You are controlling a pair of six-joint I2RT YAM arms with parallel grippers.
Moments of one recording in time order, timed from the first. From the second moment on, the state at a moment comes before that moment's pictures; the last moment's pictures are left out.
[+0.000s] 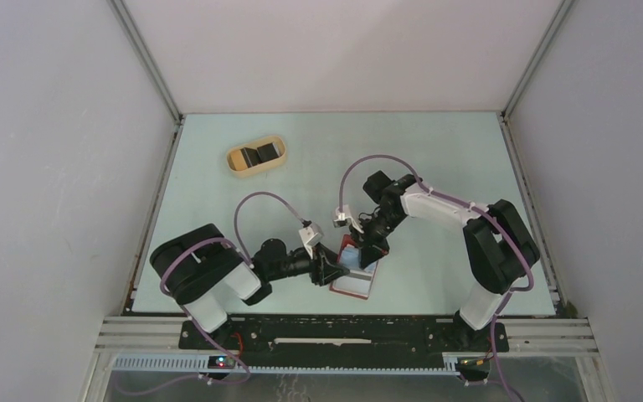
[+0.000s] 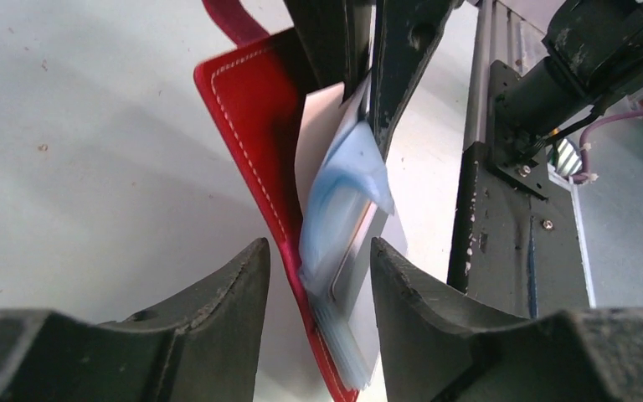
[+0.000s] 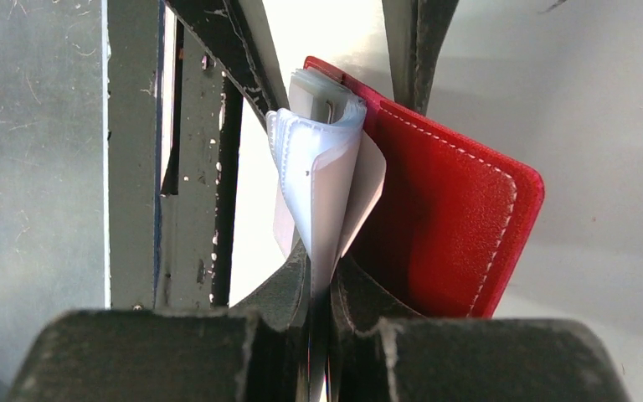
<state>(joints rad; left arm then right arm) -0.84 1.66 0.18 1.34 0.44 -0.35 0.62 1.72 1.15 -0.94 -0.84 -0.88</state>
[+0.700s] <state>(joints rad) -0.83 1.70 0.22 1.36 0.51 -0.43 0.63 1.66 1.15 -0.93 -0.78 -0.82</state>
